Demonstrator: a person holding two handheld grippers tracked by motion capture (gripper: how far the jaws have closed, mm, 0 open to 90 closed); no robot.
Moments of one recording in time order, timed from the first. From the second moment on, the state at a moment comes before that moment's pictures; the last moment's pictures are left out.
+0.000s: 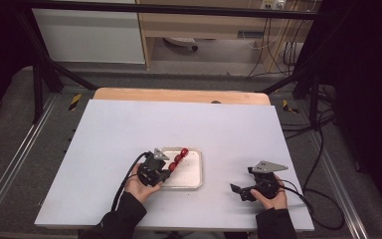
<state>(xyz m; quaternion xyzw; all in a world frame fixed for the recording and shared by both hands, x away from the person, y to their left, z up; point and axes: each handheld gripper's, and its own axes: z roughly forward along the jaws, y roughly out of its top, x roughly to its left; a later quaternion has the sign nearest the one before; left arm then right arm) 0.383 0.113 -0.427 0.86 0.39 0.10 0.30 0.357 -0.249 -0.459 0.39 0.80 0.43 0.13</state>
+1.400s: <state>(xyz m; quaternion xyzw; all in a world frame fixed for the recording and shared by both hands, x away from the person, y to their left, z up) 0.367 0.169 -0.417 0.87 0.33 0.09 0.35 0.357 -0.248 -0.459 0.39 0.80 0.43 0.13</state>
